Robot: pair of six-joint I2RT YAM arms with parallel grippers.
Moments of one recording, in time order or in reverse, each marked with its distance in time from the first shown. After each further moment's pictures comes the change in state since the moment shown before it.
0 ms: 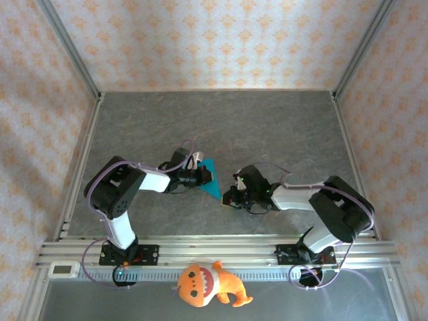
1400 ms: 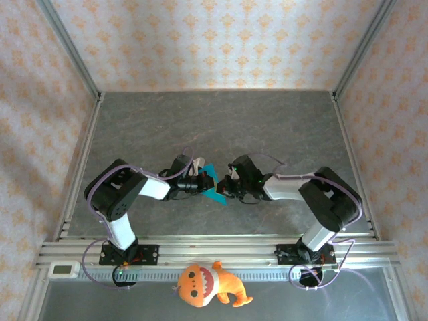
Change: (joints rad) left arm -0.053 -0.017 -0.092 0.141 0.040 -0.126; right arm -0.025 0.150 0.158 0.014 0.038 0.016
